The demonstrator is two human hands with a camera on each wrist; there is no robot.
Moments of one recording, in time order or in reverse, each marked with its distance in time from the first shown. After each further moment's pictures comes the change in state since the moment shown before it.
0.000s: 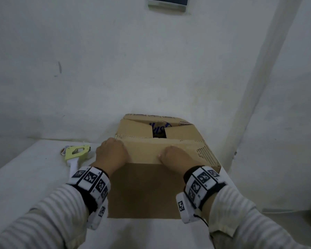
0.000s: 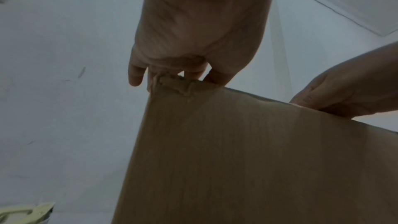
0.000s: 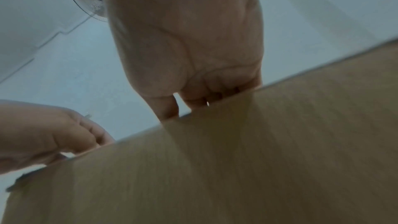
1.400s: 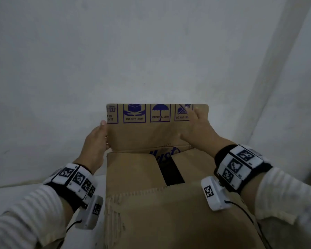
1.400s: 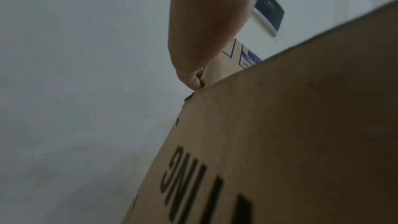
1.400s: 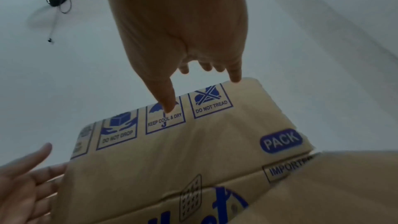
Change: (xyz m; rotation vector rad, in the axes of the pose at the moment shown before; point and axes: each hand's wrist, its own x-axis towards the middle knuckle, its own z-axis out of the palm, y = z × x) left_hand 0.274 -0.014 0.019 -1.480 -0.135 0.079; right_hand 0.173 0.029 -0.106 0.281 0.435 0.171
